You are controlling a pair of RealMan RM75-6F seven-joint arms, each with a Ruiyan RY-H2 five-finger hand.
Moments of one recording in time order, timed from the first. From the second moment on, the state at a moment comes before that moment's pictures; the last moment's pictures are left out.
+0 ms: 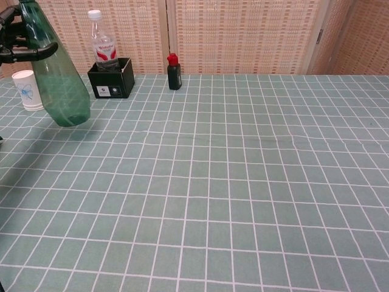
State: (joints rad) left arm -0.79 -2.02 -0.43 -0.19 1.27 1.22 -1.05; right arm 0.13 -1.11 0.10 -1.80 -1.16 1.36 -0.37
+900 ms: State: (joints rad) left arm -0.76 -2.02 -0.38 -0.16 1.25 1.10 -1.13; right arm 0.15 -1.13 0.12 -1.82 -1.12 1.38 -0.41
